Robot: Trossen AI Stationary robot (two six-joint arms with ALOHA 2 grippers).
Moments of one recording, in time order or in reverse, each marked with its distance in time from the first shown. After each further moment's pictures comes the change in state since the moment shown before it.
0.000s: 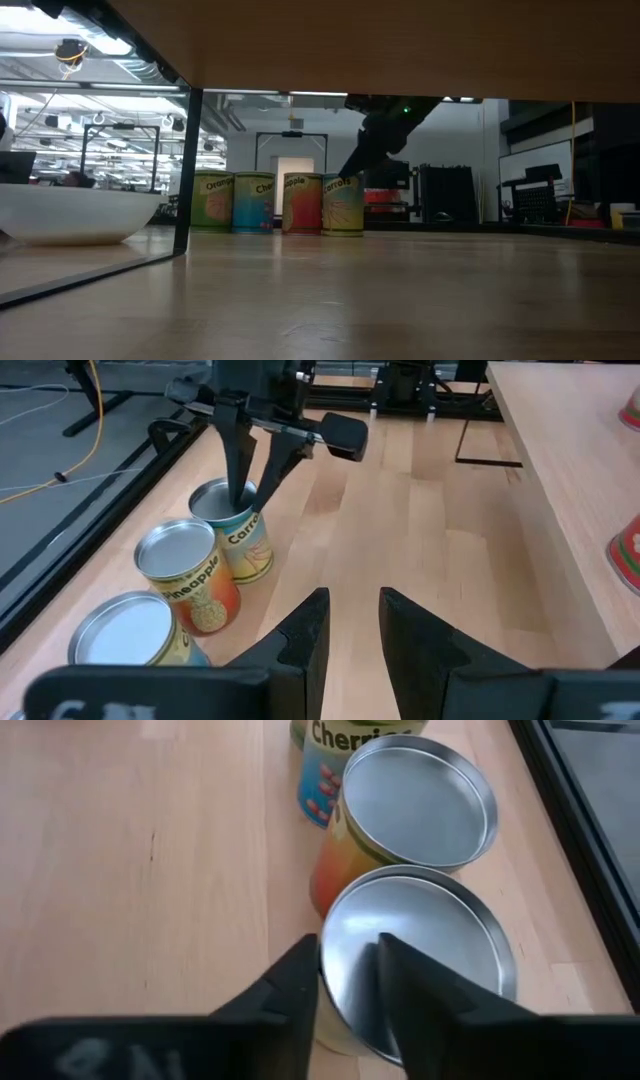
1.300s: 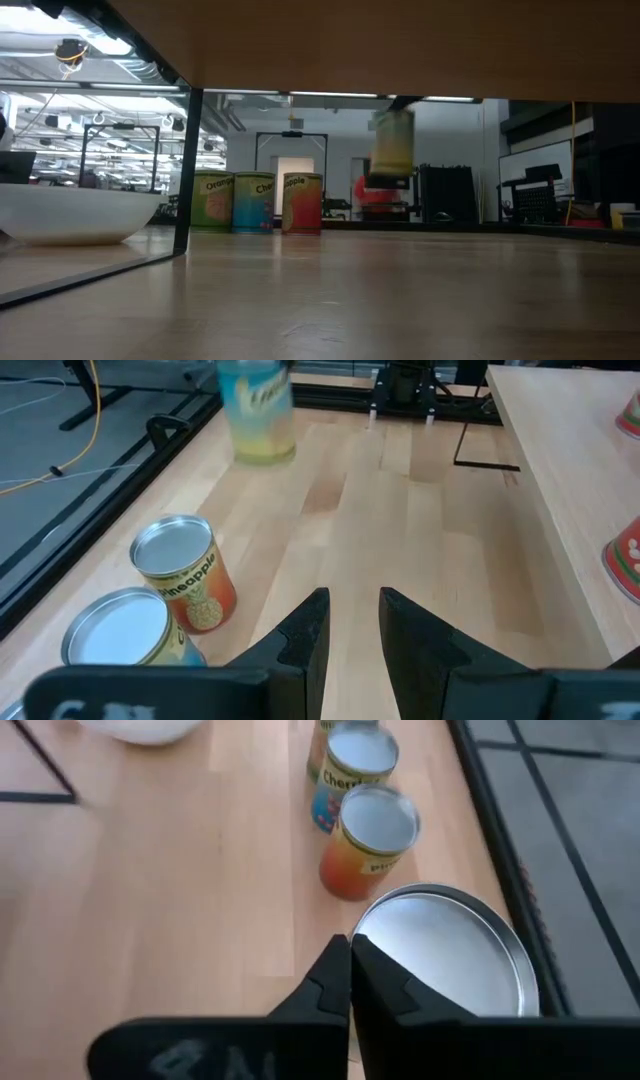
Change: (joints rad) left arm 0.000 0.000 0.000 -0.001 0.003 -0.023; right arm 0.003 -0.440 -0.004 -0.395 -0.003 -0.019
